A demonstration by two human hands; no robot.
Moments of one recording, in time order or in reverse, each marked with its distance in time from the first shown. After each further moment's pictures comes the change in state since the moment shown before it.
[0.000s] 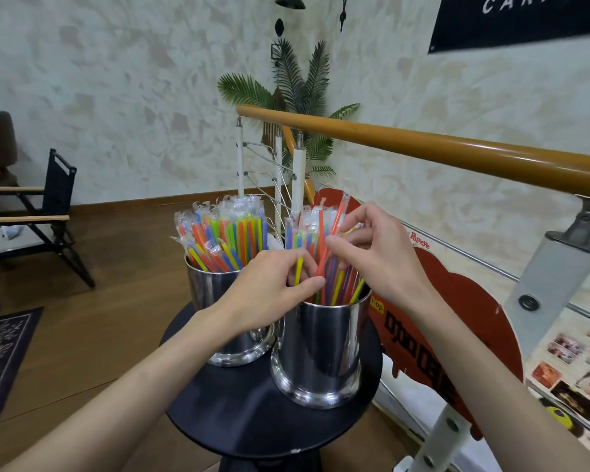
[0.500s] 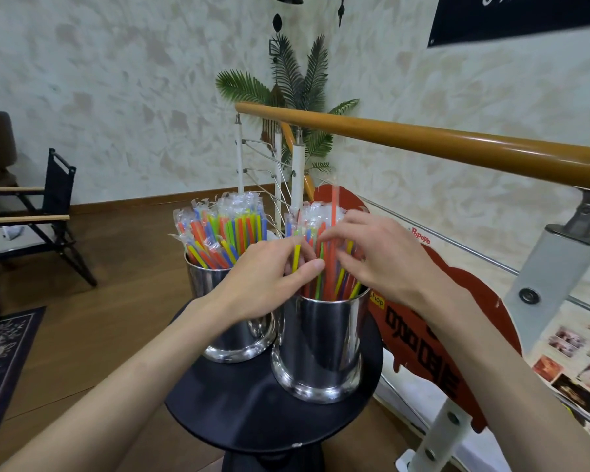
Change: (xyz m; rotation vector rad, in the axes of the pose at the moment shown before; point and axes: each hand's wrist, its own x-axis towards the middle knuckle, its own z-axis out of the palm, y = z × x) left_hand 0.005 0.000 -0.008 0.105 0.016 0.028; right_hand 0.007 0.010 -0.013 -0.614 -0.197 -0.428
